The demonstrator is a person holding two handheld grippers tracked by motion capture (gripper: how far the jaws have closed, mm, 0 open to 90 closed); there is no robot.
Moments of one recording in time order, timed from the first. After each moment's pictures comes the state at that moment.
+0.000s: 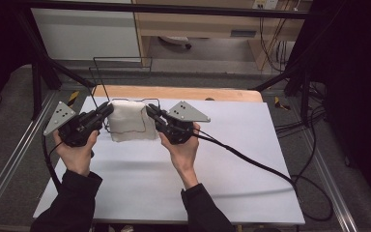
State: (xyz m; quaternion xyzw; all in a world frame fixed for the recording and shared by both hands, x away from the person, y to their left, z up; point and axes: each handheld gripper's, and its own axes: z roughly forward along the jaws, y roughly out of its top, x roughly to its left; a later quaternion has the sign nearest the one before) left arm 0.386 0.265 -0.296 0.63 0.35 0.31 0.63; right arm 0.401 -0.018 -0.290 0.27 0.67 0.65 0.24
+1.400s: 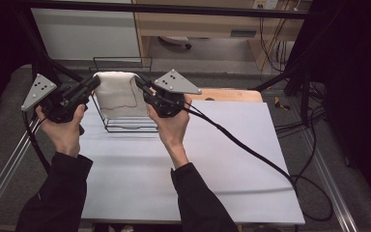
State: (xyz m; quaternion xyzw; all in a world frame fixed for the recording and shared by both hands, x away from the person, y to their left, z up) left arm 0.406 0.281 -0.237 0.59 0.34 0.34 0.65; right arm 0.426 0.007 -0.227 0.25 0.64 0.67 0.28
